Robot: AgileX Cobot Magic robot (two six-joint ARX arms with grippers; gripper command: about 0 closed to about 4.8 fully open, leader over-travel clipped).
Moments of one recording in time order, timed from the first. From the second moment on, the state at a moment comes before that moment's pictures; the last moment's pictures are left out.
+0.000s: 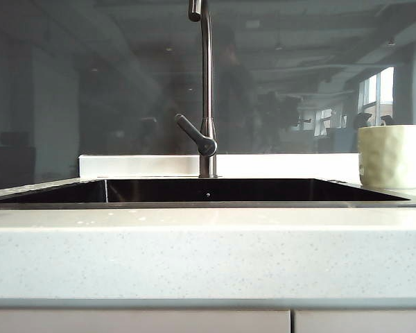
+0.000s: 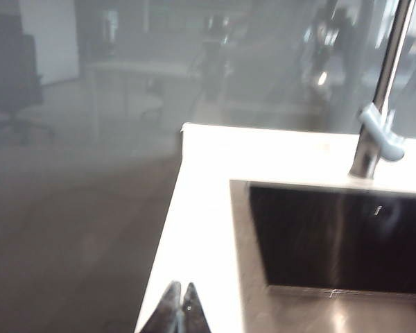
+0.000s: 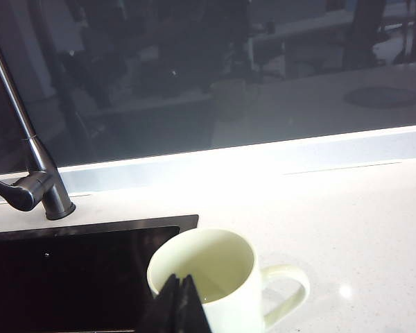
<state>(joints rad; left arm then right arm) 0.05 0.01 0.00 0.13 0.05 -0.05 -0.13 0.77 0.40 0.42 -0.13 0.15</state>
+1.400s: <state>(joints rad) 0.05 0.00 0.01 0.12 0.02 0.00 -0.13 0.77 0.40 0.42 -0.13 0.15</state>
